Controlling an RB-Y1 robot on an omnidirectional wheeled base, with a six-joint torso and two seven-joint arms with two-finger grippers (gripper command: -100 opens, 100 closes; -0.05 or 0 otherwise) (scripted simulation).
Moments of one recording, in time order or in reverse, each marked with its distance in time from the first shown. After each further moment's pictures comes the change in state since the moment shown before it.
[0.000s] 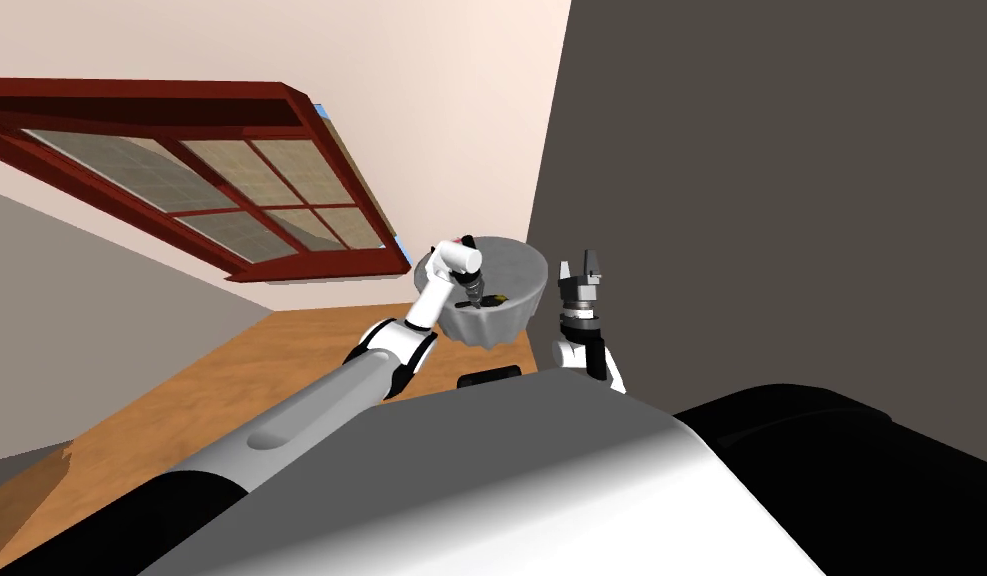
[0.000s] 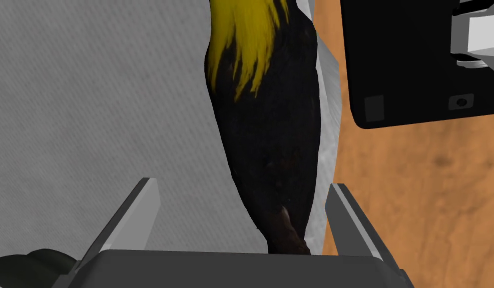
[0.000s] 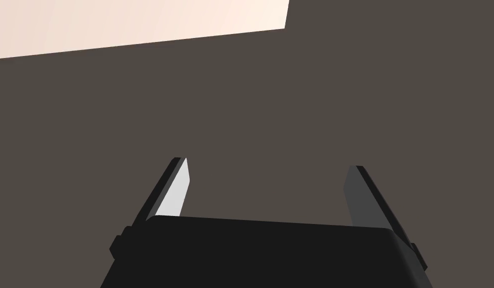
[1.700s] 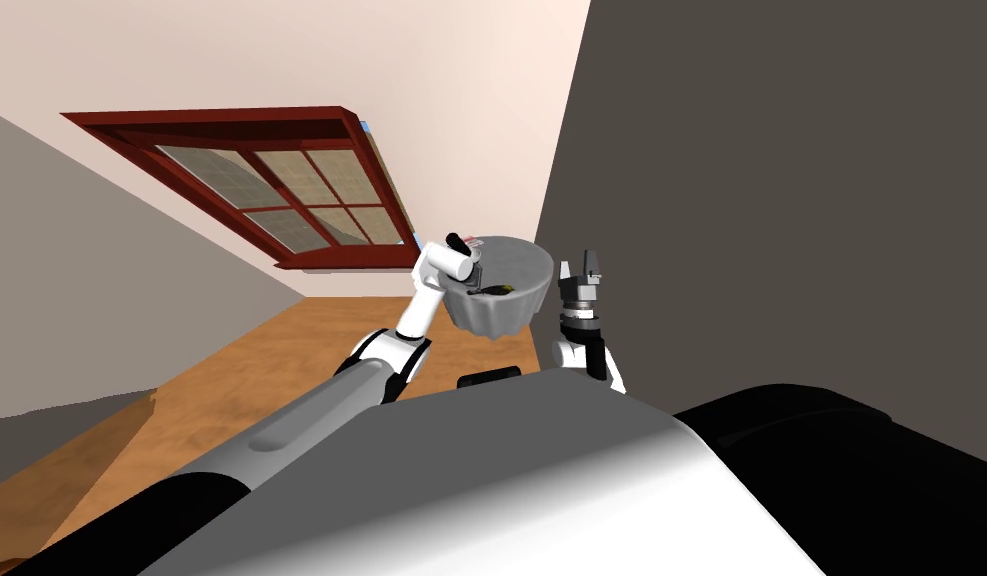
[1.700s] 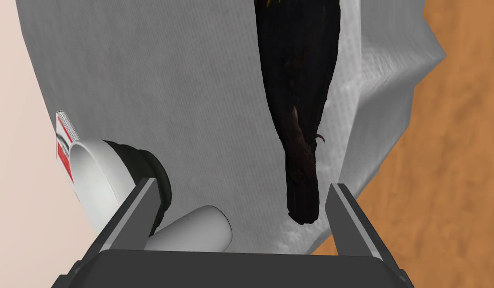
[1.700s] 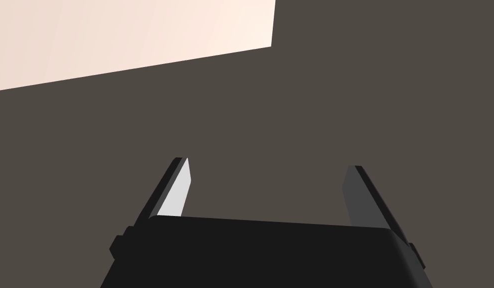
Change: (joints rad) left arm 0.106 0.055 -0.004 -0.219 -0.120 -0.268 -0.050; right arm 0.001 0.000 0.000 0.000 0.000 0.000 0.000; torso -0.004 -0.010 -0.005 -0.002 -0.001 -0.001
